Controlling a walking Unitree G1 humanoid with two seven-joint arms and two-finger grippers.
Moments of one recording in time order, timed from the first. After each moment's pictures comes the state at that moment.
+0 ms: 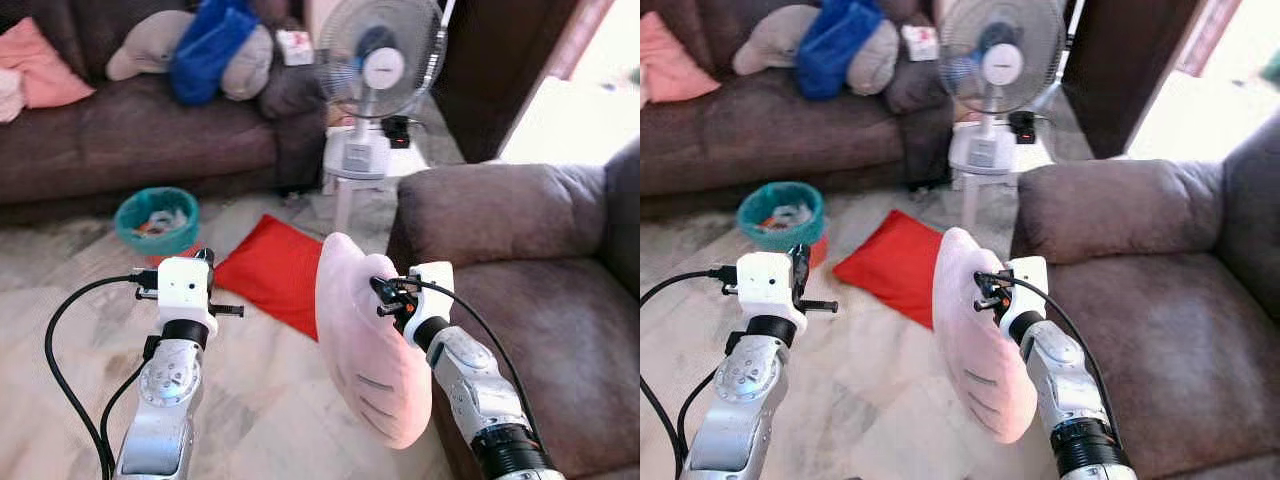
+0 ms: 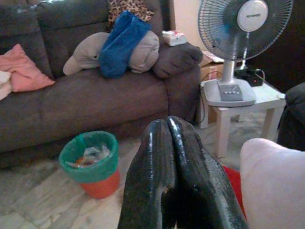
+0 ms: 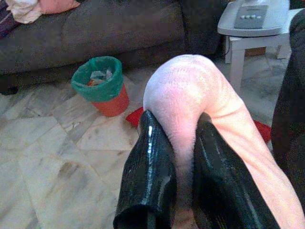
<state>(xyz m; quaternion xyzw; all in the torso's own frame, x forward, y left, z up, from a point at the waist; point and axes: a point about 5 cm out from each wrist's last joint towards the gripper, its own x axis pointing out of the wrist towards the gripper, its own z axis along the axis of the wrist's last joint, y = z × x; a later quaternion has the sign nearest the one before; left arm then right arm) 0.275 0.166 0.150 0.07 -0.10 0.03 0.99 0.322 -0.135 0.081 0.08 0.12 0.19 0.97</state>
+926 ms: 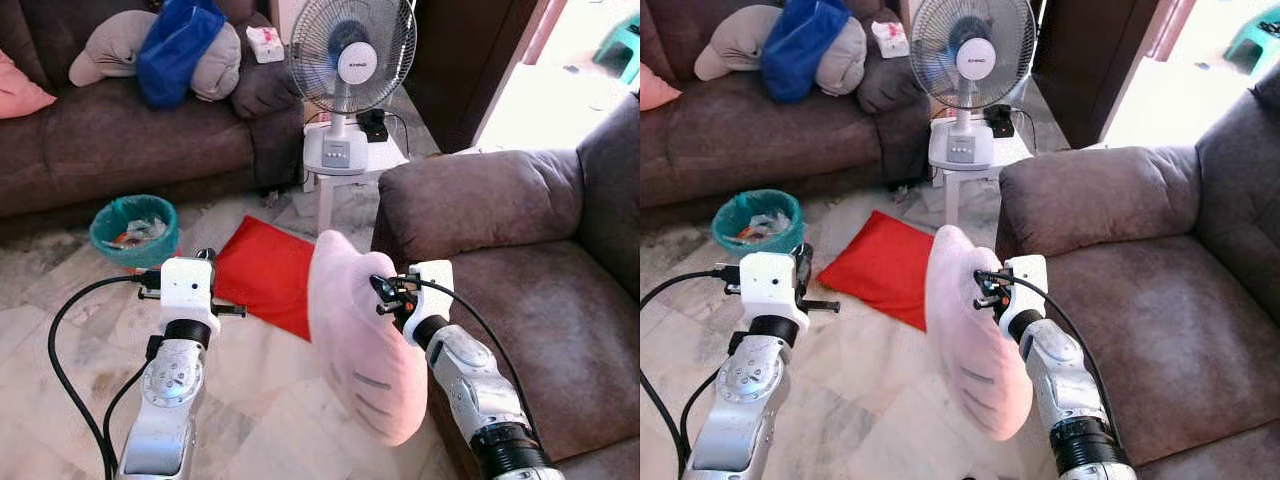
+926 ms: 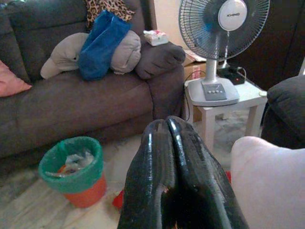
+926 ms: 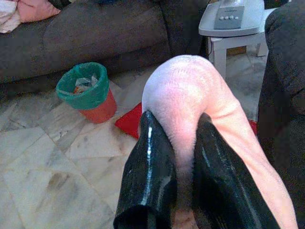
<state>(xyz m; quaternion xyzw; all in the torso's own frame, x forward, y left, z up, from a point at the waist) 0.275 0.162 0.149 0.07 -0.10 0.02 0.99 0.323 -0.135 0.083 0.08 0.11 0.19 0.97</state>
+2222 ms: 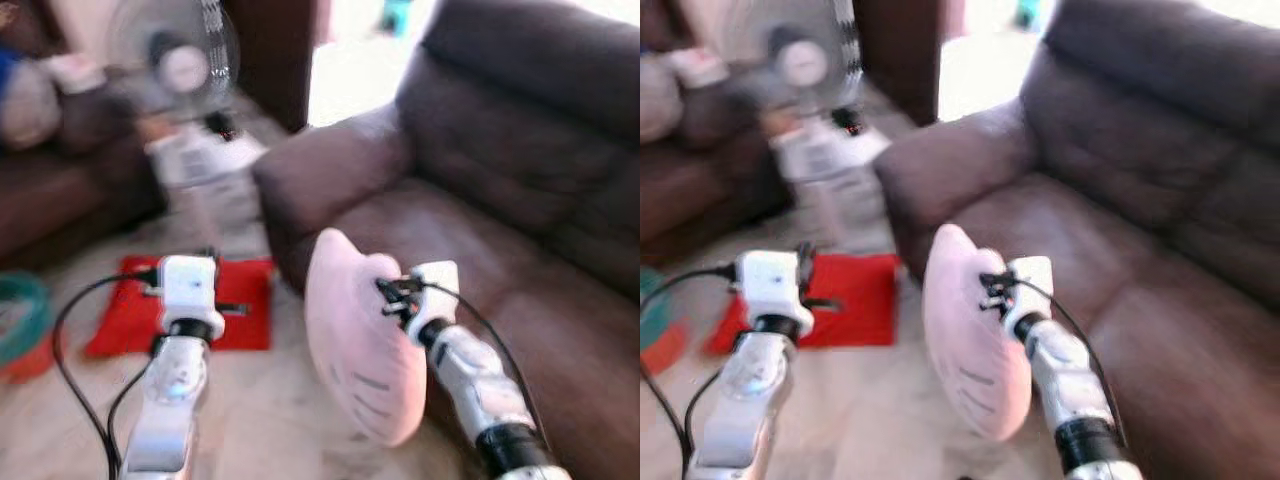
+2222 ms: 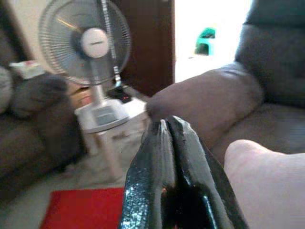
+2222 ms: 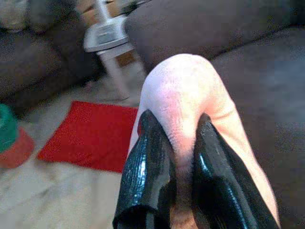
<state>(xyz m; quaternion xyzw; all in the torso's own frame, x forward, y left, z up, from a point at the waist) 0.276 0.160 0.151 0.07 -0.10 0.02 0.99 0.323 -0.139 0.079 0.08 0.12 0.18 0.97</state>
